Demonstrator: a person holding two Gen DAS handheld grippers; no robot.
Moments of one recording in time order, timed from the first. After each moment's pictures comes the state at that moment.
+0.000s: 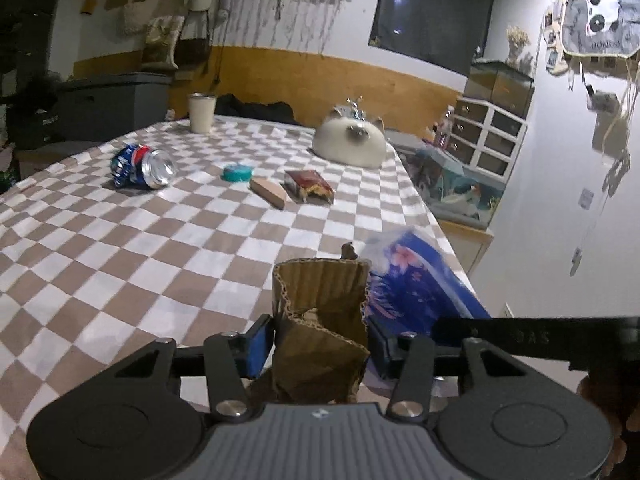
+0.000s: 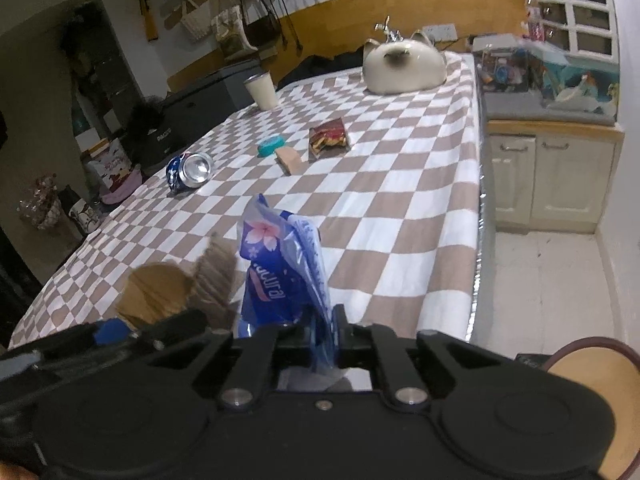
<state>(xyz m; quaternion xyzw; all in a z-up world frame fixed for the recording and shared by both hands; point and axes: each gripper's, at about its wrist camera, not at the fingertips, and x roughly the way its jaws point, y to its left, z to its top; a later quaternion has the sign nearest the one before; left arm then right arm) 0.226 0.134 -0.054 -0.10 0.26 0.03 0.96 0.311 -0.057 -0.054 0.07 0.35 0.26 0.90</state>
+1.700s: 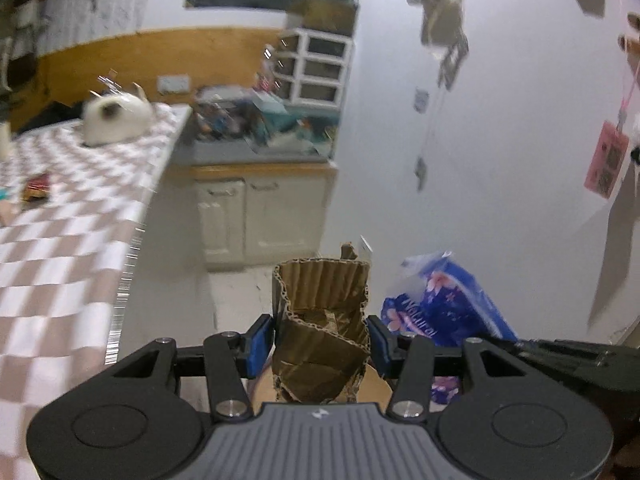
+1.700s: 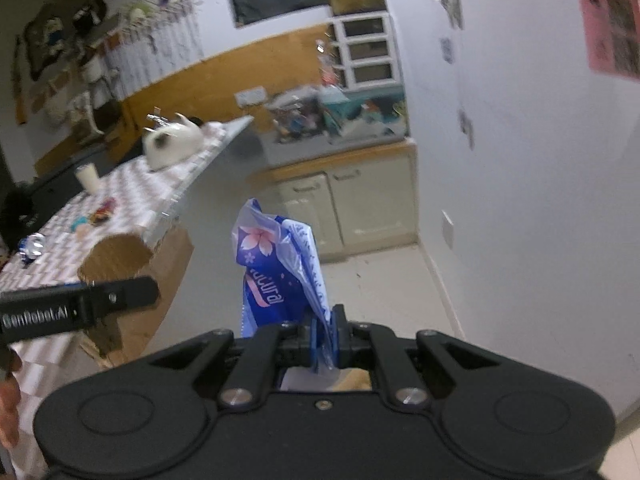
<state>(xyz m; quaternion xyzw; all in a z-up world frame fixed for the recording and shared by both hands) 0.281 -0.139 -0.069 -0.01 0.32 -0.17 0.93 0.241 -0.344 -0.091 0.11 0.31 0.02 0.94</state>
